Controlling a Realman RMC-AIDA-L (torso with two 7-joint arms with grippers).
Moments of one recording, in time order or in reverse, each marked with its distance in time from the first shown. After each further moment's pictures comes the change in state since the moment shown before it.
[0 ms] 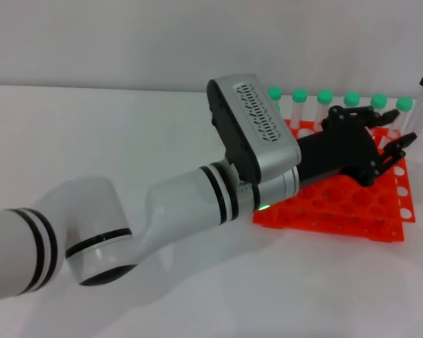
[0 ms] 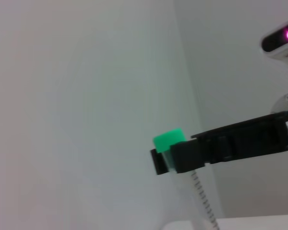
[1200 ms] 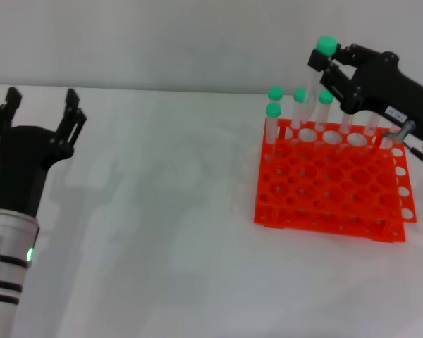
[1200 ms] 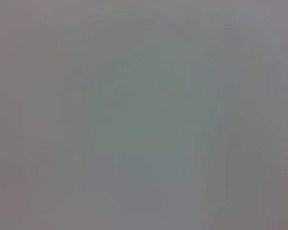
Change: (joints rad) left arm 0.633 0.011 -0.365 -0.024 -0.340 0.484 0.275; right arm 0.242 0.116 0.040 0.360 0.083 -0.232 -0.489
